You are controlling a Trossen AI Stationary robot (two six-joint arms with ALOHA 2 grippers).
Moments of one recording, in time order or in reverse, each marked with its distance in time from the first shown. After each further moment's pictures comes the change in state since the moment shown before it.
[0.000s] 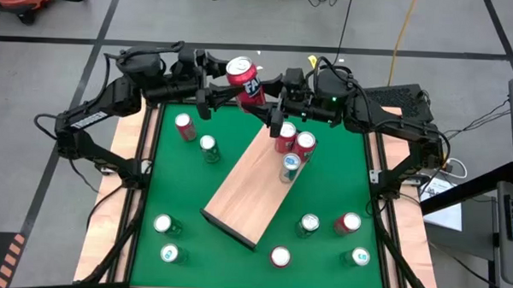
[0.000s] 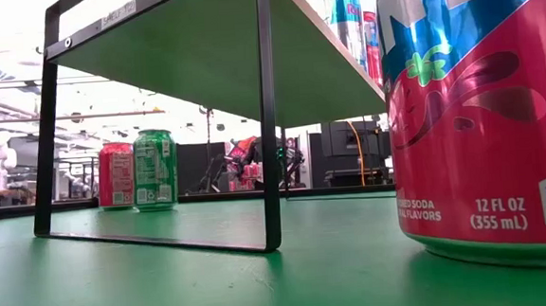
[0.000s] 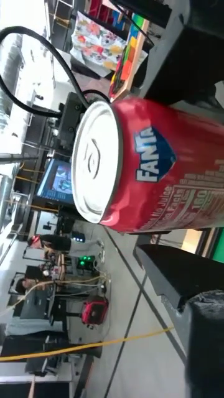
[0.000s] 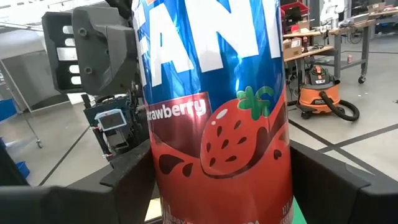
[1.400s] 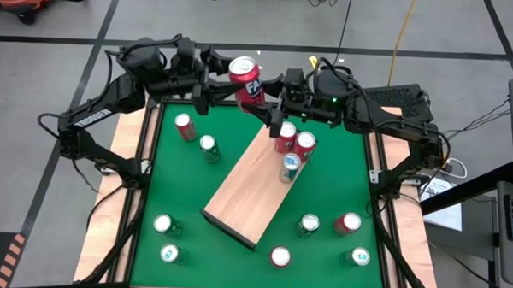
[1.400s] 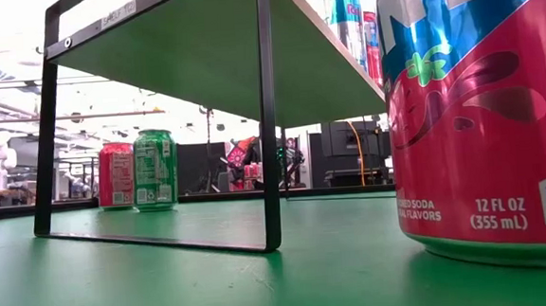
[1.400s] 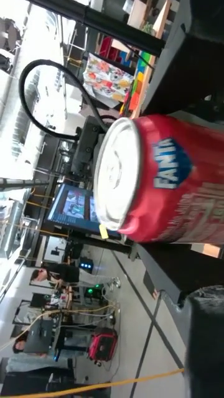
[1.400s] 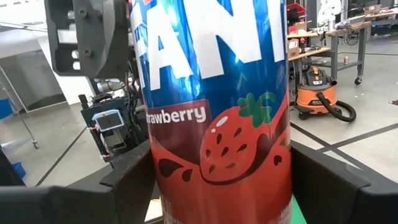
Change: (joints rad) left arm 0.051 0.019 0.000 0.092 0.153 -0.057; right arm 0.000 0.001 0.001 -0.004 0.021 -0.003
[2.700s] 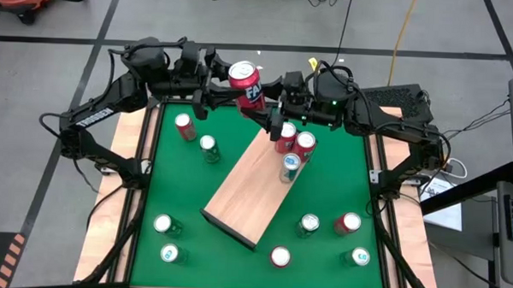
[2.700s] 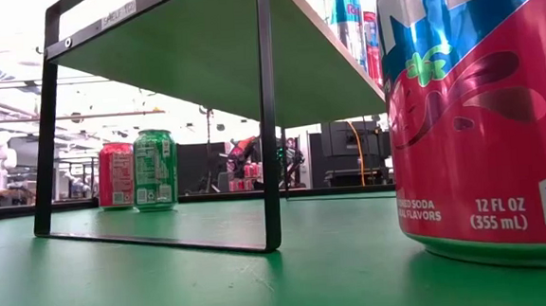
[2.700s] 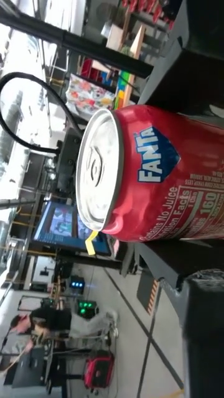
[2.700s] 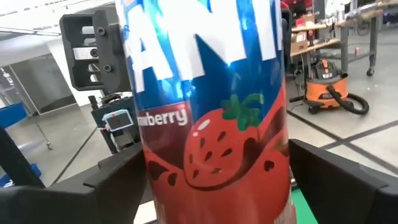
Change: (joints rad) left arm 0.009 0.007 0.000 -0.022 0.118 0.028; right arm 0.001 0.000 0.000 -0.017 -0.016 0.050
